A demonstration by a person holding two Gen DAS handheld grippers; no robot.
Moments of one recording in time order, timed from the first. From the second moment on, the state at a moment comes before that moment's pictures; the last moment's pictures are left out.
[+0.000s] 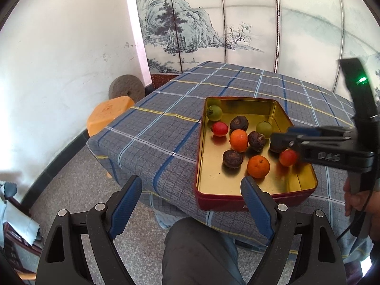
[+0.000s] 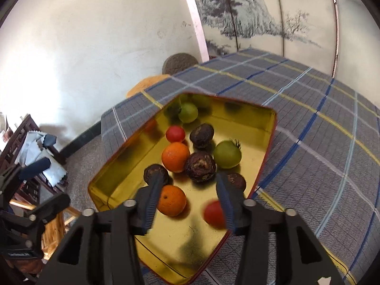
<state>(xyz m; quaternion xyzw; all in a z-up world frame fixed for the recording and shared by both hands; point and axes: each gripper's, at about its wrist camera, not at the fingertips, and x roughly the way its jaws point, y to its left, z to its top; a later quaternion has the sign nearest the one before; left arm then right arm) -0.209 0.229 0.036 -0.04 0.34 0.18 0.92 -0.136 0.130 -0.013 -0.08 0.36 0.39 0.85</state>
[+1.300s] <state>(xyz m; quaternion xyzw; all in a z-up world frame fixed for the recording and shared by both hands) -0.287 0.208 0.145 -0.03 0.16 0.14 0.98 -0.296 0.038 0.091 -0.08 0.14 0.31 0.94</state>
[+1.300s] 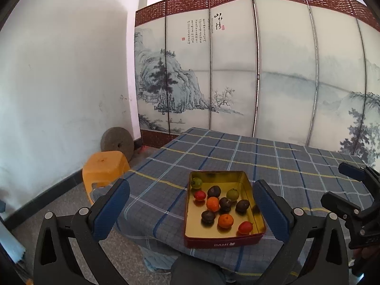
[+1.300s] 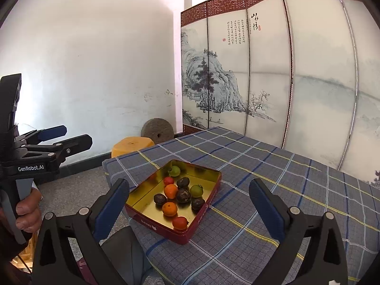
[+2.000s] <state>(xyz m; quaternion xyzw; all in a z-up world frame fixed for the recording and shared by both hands) -0.241 0.168 0.131 0.00 0.22 0.10 0.97 -0.190 -0.107 0.028 -0.06 0.27 0.15 0.95</state>
